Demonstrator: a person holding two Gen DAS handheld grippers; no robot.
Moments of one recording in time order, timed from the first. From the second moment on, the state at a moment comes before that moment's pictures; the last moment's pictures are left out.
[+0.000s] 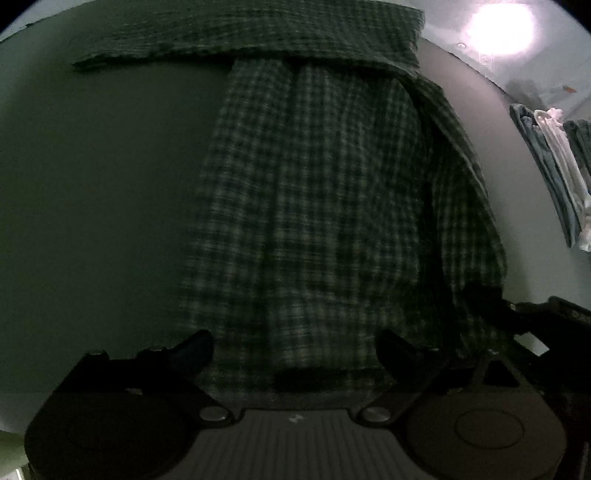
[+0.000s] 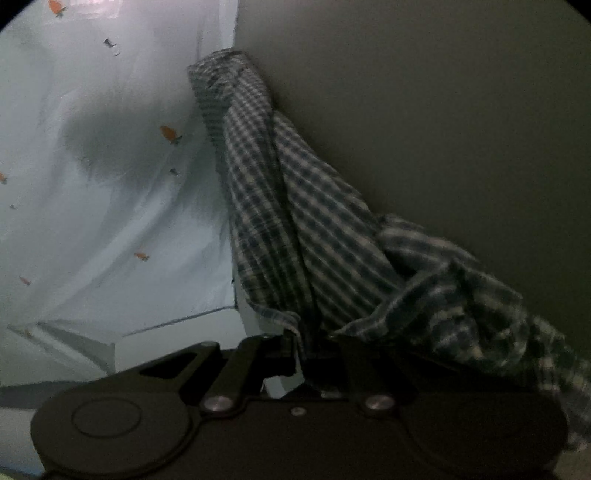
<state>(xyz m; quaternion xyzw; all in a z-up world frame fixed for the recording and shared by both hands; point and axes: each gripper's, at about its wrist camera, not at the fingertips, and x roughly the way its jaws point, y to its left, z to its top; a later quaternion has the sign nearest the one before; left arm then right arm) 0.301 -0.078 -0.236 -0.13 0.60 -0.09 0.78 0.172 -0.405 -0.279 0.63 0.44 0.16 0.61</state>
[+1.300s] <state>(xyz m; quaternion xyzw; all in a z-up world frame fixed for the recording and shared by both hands) 0.313 0.016 -0.258 -0.11 0.61 -0.15 0.77 0.121 -0.323 -0.231 0.64 0.30 0.10 0.70</state>
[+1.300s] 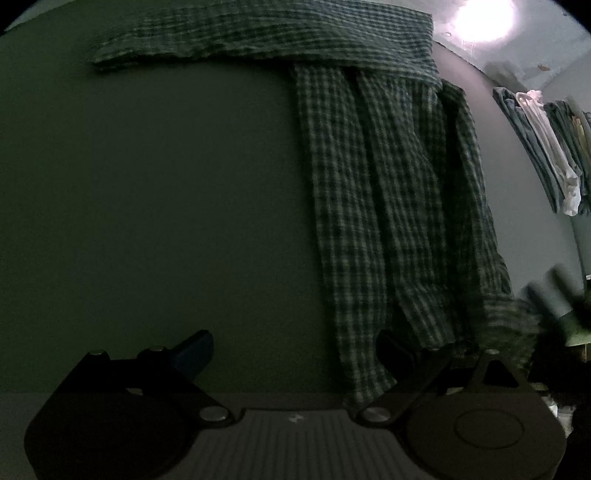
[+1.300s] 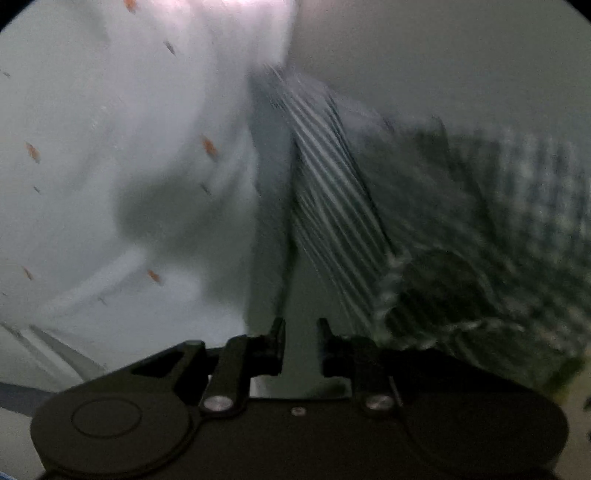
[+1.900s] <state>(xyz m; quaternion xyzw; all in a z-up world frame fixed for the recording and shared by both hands) 0.338 0.056 -0.251 -0.18 0.58 -0.09 0.79 0.167 -0.299 -0.241 0.55 0.45 0.08 0.70</state>
